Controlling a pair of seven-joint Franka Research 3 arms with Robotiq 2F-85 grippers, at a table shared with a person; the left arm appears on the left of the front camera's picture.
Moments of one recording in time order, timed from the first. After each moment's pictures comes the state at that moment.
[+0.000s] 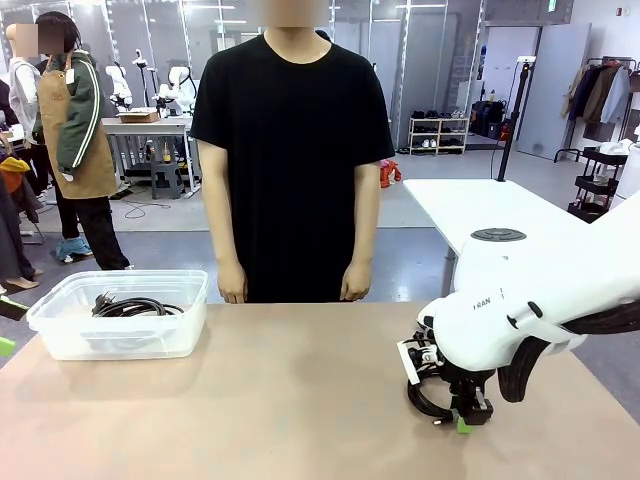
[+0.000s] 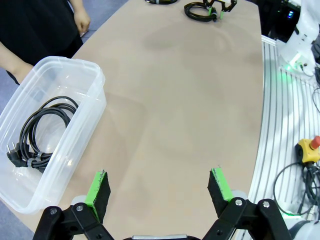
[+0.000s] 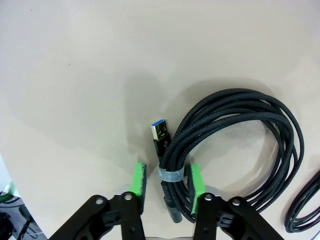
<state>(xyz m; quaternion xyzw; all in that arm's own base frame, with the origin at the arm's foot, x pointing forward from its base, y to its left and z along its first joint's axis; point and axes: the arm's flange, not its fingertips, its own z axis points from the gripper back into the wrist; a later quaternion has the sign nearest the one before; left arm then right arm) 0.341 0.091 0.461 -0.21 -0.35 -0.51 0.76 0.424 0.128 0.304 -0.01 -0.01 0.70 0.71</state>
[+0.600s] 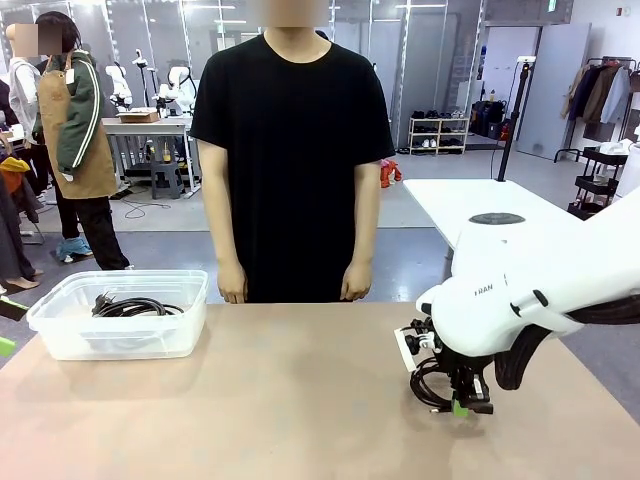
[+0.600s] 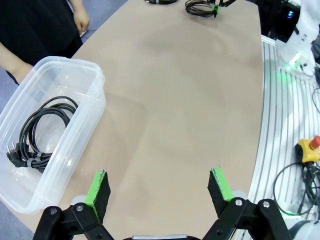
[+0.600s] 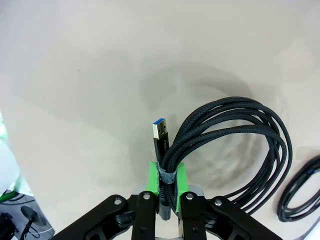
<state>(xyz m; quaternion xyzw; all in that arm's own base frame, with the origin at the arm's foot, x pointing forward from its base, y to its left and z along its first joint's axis) 0.341 0.091 0.461 -0.21 -0.35 -0.51 0.75 0.423 0.136 0.333 -0.02 -0.01 0.70 0.71</state>
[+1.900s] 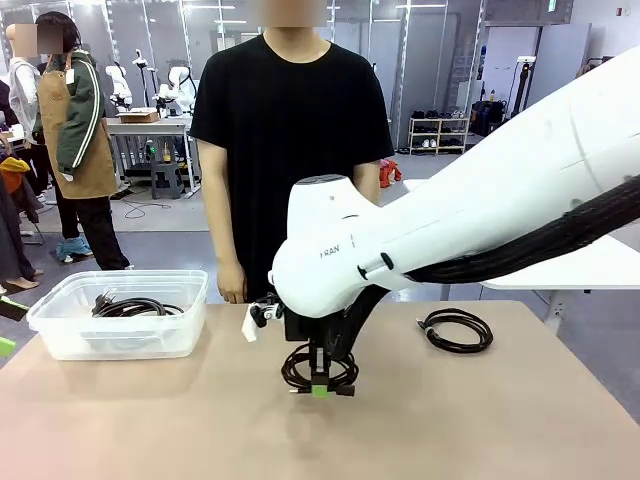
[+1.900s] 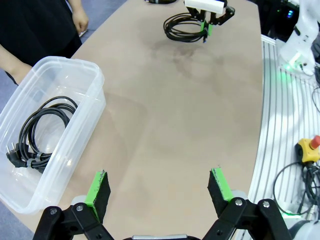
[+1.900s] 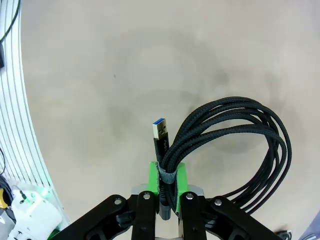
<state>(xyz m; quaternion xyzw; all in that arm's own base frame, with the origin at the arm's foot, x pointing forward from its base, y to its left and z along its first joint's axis) 0.341 0.090 0.461 -0.21 -0.35 -0.51 0.75 0.429 0.376 0.374 0.01 0.00 0.69 0.72</state>
